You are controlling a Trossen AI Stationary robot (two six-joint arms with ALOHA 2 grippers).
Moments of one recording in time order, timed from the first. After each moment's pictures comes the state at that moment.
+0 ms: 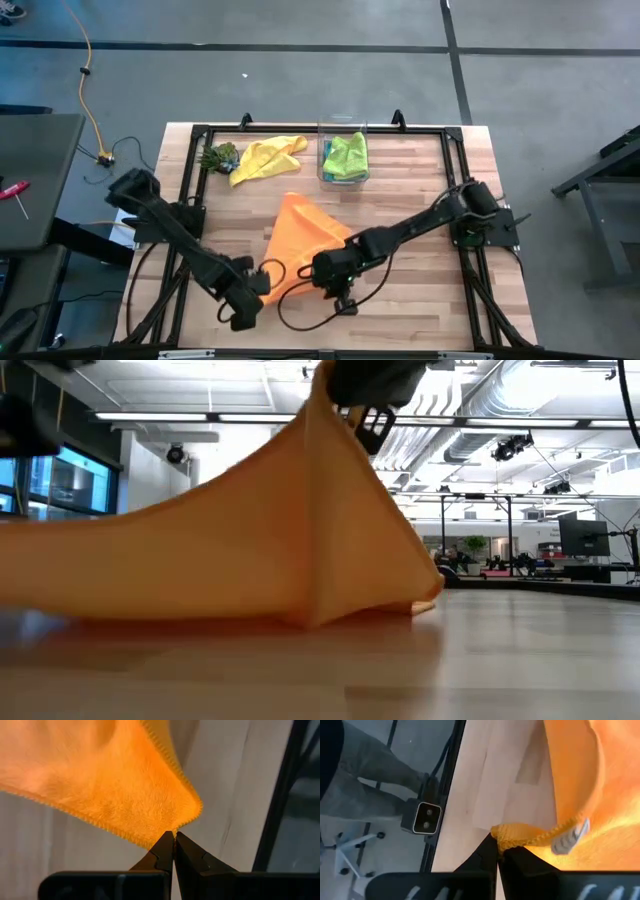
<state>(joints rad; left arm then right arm) -0.62 1.64 1.07 -0.73 -0.03 -0.91 0.37 1.98 1.57 -0.53 -0.31 0.30</state>
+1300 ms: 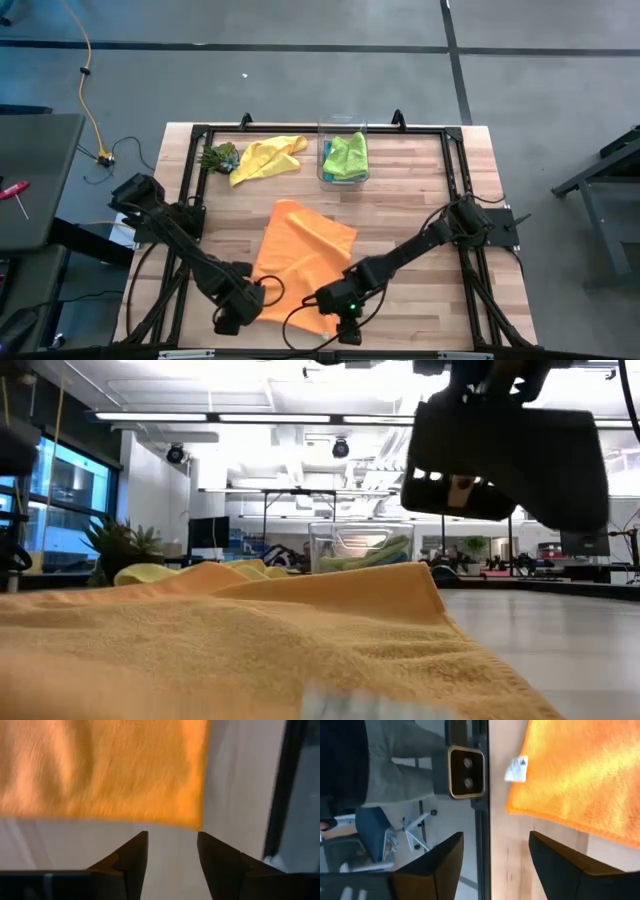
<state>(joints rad) -0.65 1.70 1.07 -0.79 0.13 -0.69 0.49 2.12 1.57 -0.47 -0.50 0.68</state>
